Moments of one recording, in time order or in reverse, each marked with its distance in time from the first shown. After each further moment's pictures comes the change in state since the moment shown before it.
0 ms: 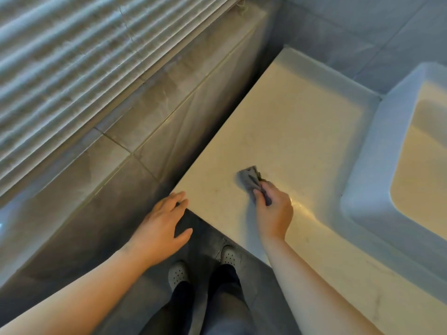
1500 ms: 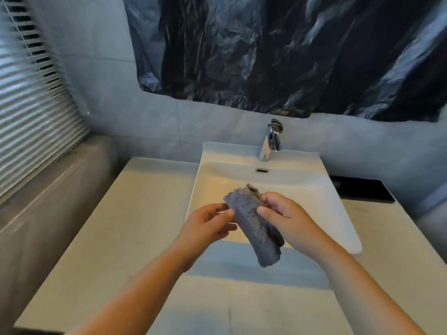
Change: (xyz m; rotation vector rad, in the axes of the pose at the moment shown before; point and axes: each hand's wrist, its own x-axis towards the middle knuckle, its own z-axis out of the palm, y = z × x) left_hand 0.001 0.455 -0.019 -0.951 -0.244 0.335; right_hand -0.009 0.026 -0.458 0.166 -0.136 -0.067
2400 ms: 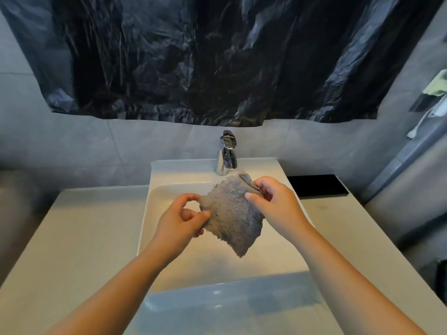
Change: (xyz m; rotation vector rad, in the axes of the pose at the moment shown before) left_hand 0.123 0.028 0.020 0.236 0.042 0.156; right_hand 0.075 0.037 -0.071 -0.117 0.426 0.034
